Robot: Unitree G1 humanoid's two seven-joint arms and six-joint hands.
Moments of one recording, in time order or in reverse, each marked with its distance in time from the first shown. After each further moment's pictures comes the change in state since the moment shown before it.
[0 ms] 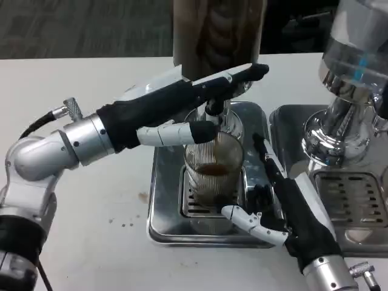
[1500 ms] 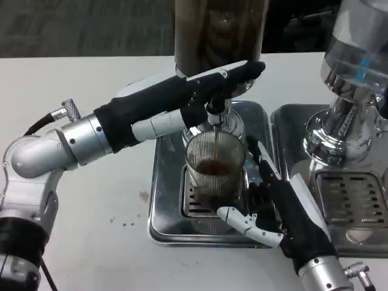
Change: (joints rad) left arm 0.013 -0.023 0.052 -0.039 -0.090 0.144 -0.083; right arm -0.004 0.006 0.012 0.016 0.000 -0.004 0.004
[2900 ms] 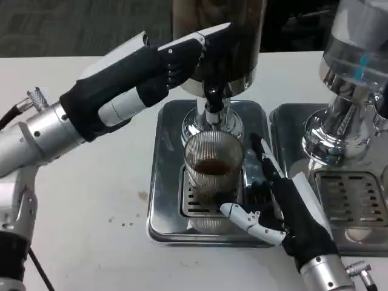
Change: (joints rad) left arm 0.106 0.019 0.155 -0.293 -0.119 0.152 -0.055; right arm -0.012 -0.002 -0.012 0.028 0.000 -0.031 -0.014
